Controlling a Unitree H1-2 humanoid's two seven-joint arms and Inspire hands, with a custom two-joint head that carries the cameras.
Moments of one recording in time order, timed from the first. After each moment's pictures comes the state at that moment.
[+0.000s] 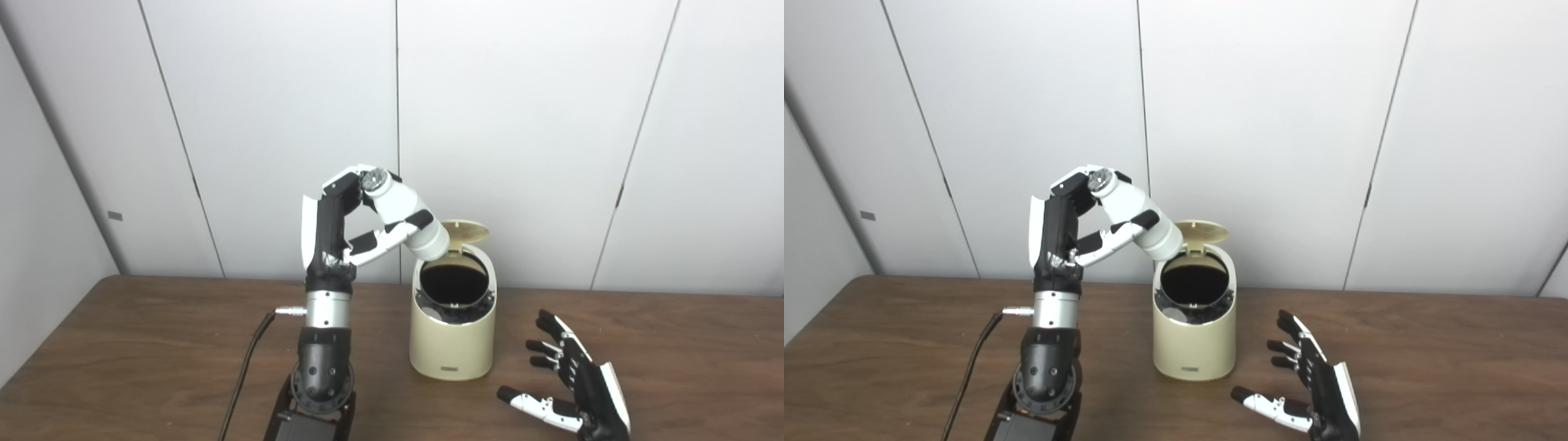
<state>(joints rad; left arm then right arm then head) -0.59 -0.07 -0.01 0.11 0.24 -0.29 0.26 -0.18 -0.03 0.02 0.08 -0.21 -0.13 -0.11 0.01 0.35</state>
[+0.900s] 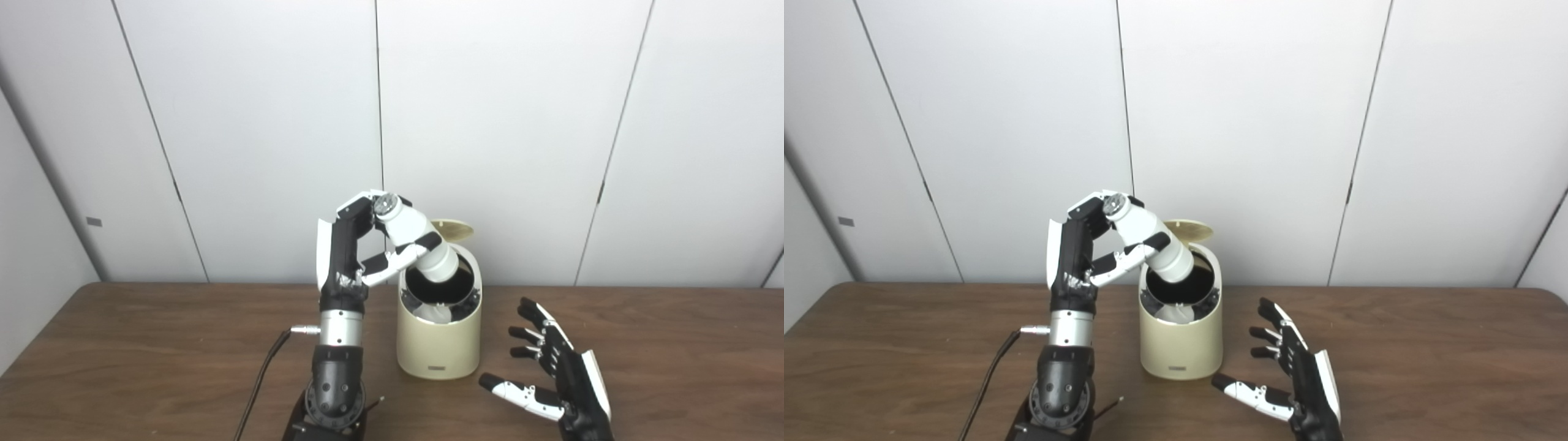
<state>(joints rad) -0.59 -0.09 -0.04 0.32 0.27 -0.42 0.29 -0.18 0.01 0.03 0.03 -0.23 -0.12 -0.12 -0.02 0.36</state>
